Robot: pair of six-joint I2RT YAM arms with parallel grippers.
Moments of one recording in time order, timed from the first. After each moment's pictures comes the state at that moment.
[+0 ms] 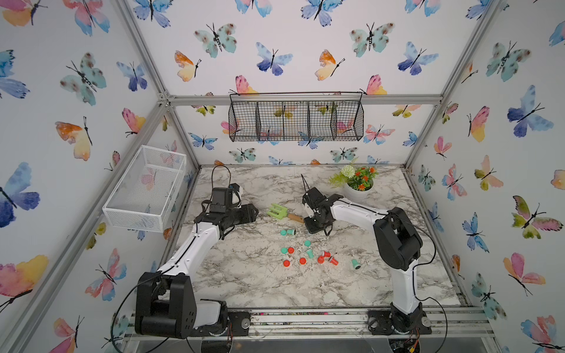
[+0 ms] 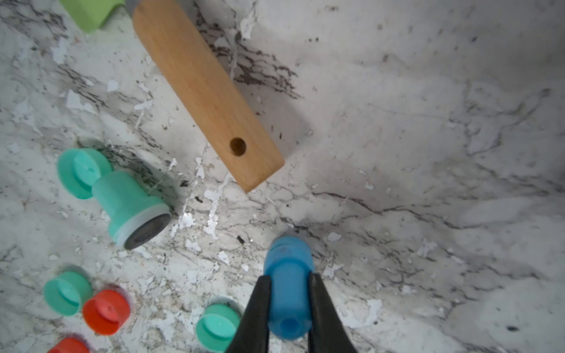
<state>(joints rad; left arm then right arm) -0.13 1.32 0.92 -0.41 0.30 -0.27 0.71 2.05 1.49 -0.75 0.01 0.21</state>
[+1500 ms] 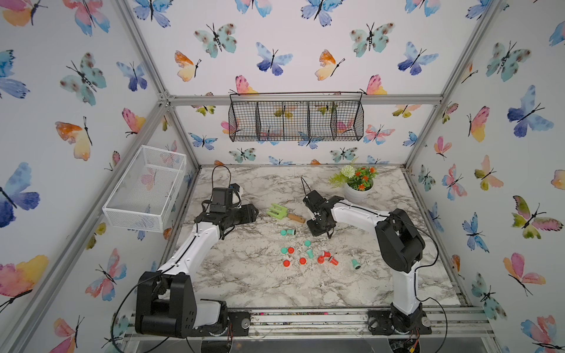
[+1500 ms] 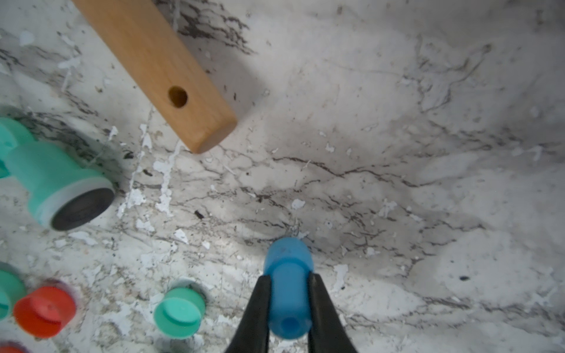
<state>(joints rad) -0.13 1.33 0.92 -0.41 0.30 -0.27 0.72 2.02 1.45 -0.79 0.08 0.22</state>
